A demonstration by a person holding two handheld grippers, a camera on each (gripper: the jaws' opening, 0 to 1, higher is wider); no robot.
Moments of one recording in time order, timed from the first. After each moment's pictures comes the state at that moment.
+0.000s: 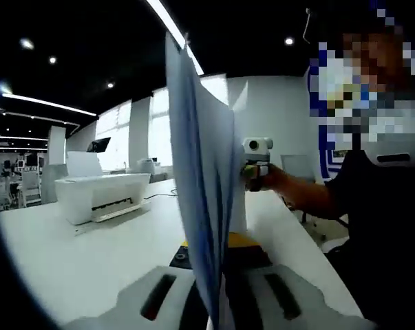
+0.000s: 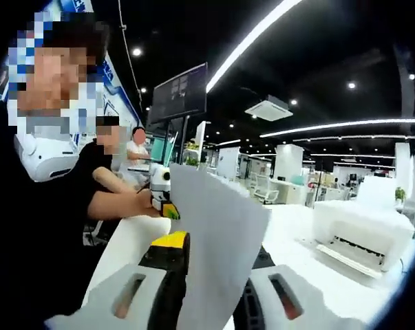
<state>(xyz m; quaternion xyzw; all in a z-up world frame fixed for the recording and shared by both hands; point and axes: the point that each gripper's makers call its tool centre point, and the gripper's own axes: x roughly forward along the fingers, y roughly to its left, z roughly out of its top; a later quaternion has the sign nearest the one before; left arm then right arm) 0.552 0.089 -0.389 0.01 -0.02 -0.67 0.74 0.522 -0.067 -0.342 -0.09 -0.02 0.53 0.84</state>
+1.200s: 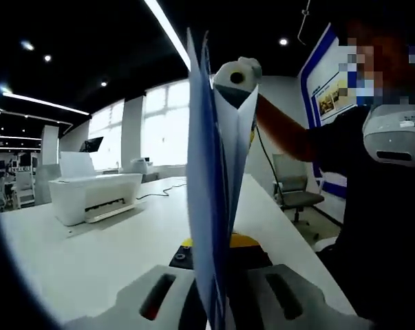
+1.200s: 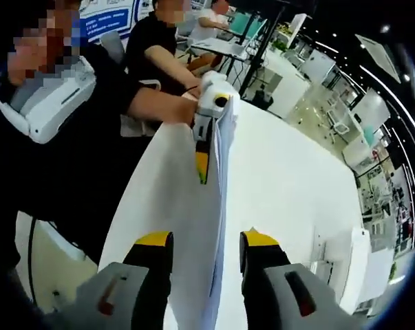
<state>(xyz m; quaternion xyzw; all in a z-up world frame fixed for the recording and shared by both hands) 0.542 0.089 -0.390 0.01 -0.01 -0.69 0.72 0.526 0.019 -0.335 -0.46 0.28 0.60 0.59</state>
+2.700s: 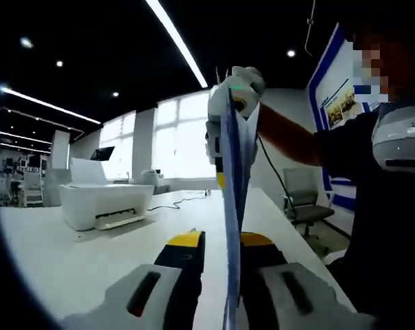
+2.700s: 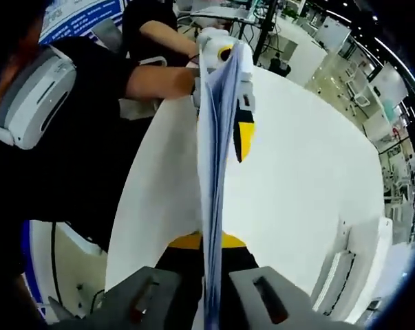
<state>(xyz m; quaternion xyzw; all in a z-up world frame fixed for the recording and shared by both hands) 0.558 0.104 -0.370 -0.04 -0.06 -0.66 0.75 0.538 0.022 -0.369 -0.45 0.36 0.59 0.57</state>
